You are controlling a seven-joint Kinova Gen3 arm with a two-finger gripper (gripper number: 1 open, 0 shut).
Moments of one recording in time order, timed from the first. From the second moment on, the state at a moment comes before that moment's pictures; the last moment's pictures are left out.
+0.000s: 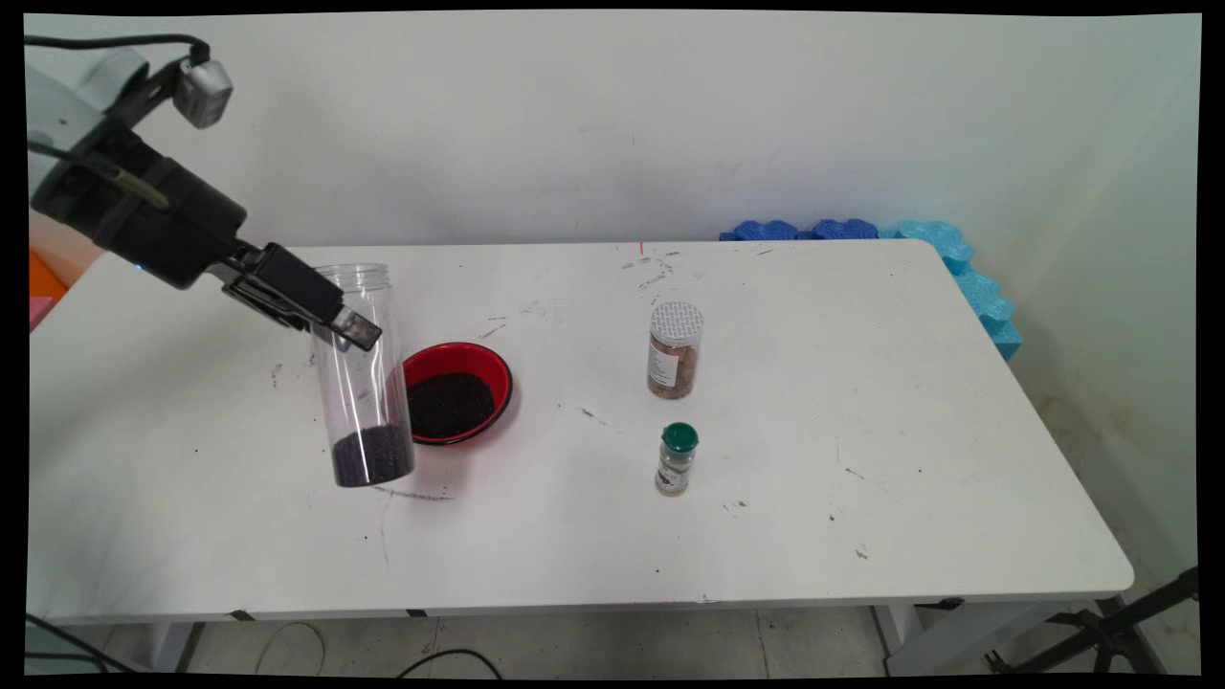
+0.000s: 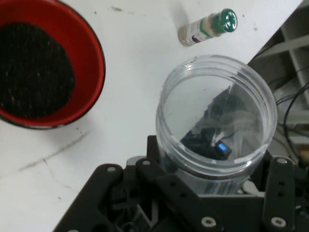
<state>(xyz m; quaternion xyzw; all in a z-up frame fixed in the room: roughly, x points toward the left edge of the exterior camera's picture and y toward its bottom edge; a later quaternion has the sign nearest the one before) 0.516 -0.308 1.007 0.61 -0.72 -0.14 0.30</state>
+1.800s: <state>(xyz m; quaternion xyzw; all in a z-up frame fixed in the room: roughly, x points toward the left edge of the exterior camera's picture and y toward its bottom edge) 0.501 -0.354 0.973 0.83 -0.31 -0.36 0.29</state>
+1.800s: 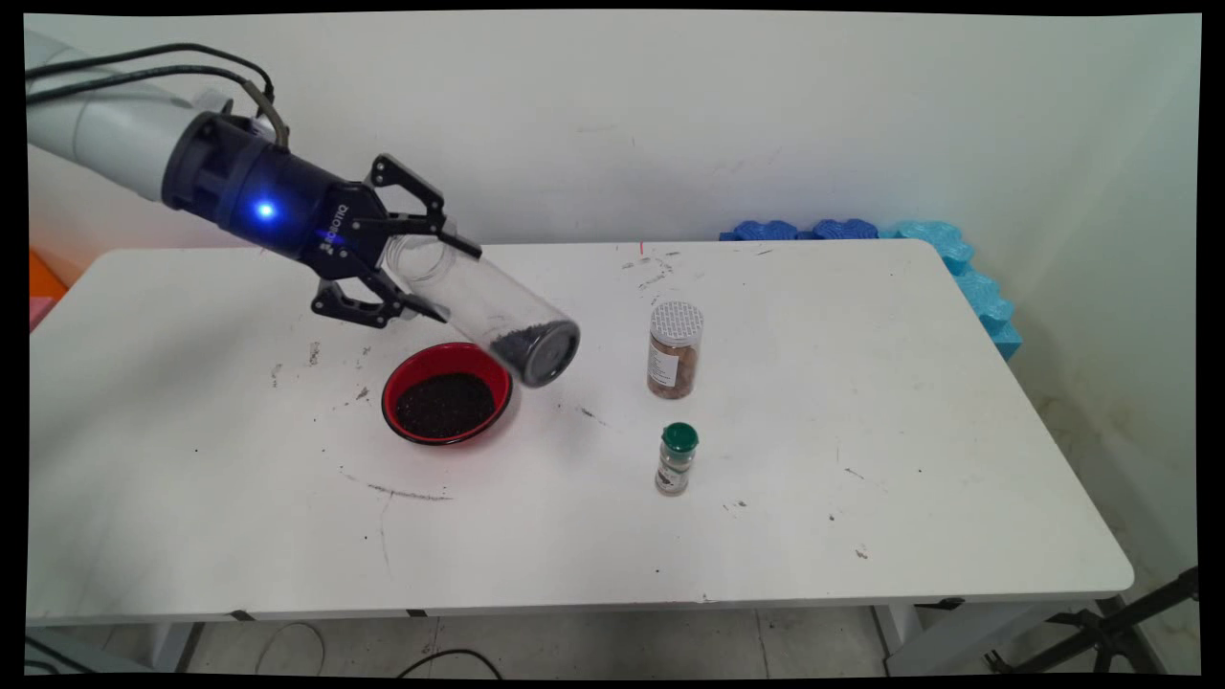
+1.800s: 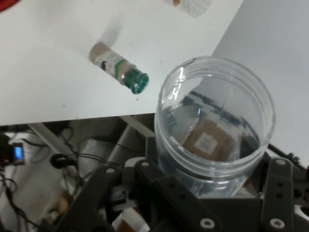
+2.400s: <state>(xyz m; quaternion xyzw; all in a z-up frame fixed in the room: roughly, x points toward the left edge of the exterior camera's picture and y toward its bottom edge) 0.503 -0.360 0.953 0.85 -0.19 -0.41 0.28</state>
